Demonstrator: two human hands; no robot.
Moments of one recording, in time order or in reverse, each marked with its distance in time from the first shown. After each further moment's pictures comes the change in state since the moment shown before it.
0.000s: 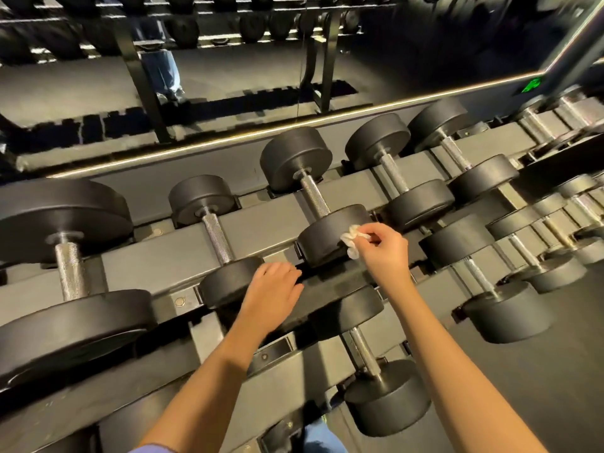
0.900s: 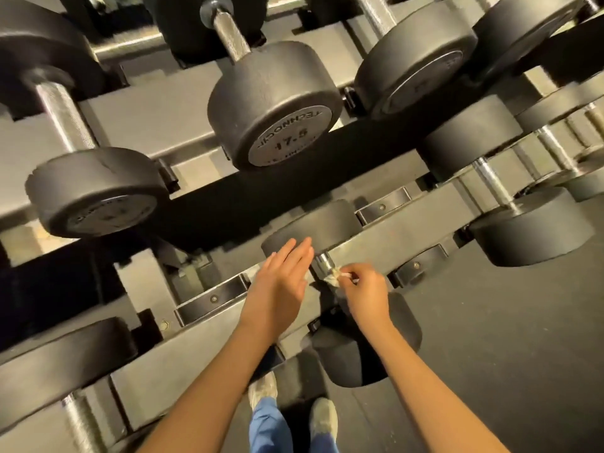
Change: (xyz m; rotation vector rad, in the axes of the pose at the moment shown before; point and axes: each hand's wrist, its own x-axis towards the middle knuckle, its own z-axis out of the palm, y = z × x) left_hand -0.026 0.094 0.192 -0.107 -0.086 0.047; right_hand -0.100 0.276 0.037 -0.219 -0.159 0.215
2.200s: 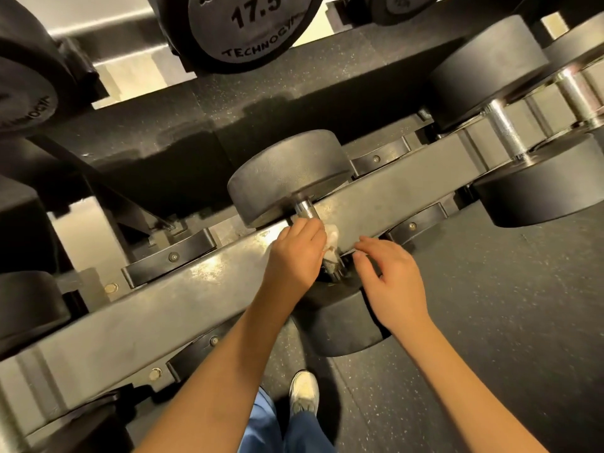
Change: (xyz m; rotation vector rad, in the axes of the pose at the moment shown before) left_hand 0.019 0.030 0.109 -0.097 0.348 0.101; right_hand -0.037 0.057 -0.034 -0.200 0.015 -0.245
